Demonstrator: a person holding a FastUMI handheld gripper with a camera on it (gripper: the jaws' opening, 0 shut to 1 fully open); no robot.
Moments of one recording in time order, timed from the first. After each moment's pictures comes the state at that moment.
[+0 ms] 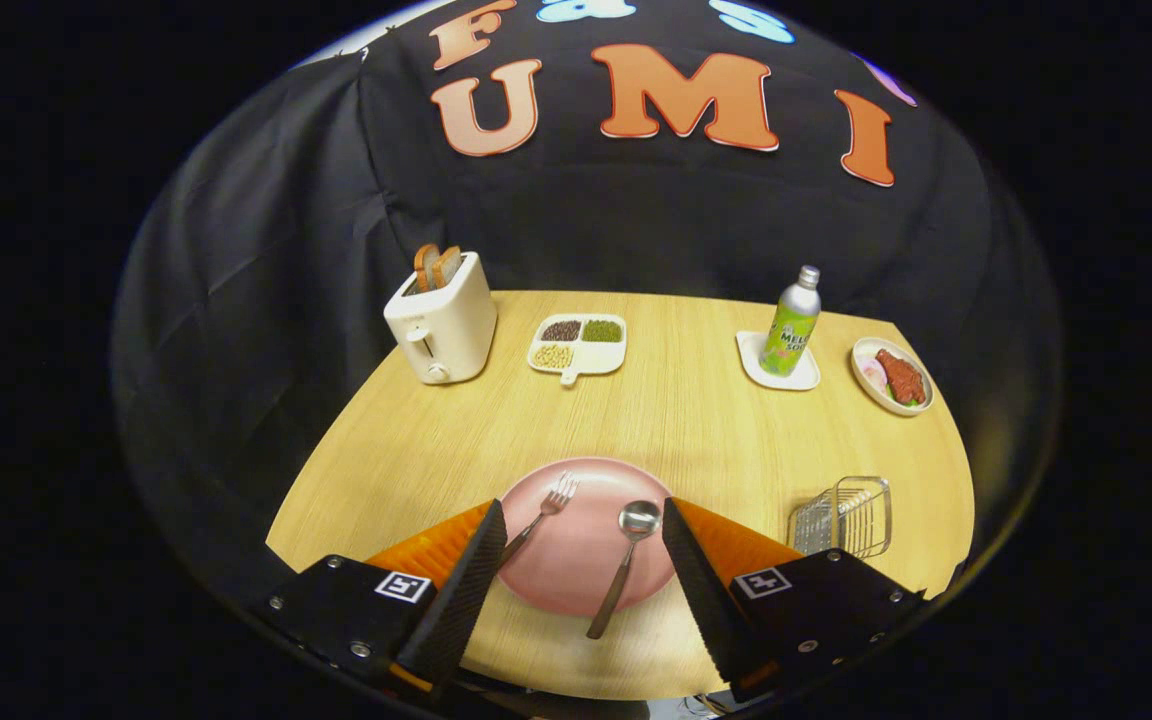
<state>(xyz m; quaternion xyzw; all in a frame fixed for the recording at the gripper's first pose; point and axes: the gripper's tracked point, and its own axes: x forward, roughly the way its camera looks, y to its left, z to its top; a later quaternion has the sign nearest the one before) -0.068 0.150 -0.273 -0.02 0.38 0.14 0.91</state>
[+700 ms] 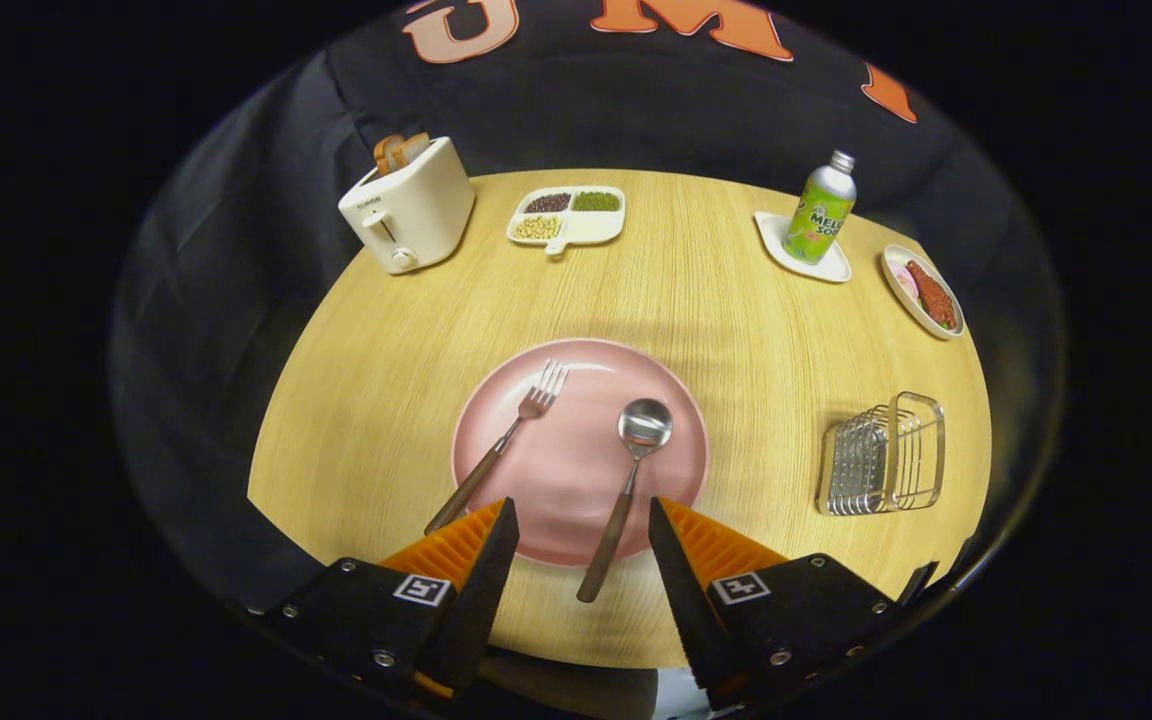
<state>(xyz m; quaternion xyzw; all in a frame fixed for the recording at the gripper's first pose) -0.093 0.139 -0.355 -0.05 0.53 0.13 0.83</state>
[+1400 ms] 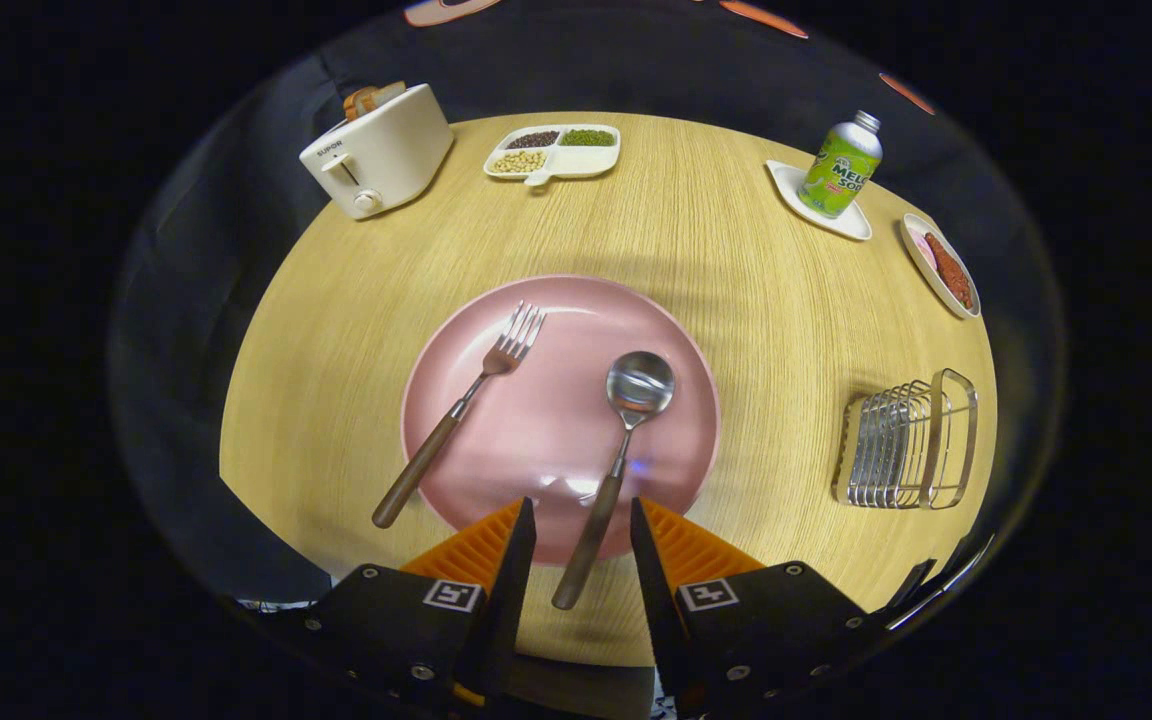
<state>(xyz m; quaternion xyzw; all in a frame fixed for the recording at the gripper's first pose) -0.091 0.128 -0.401 -0.08 0.59 0.12 0.80</state>
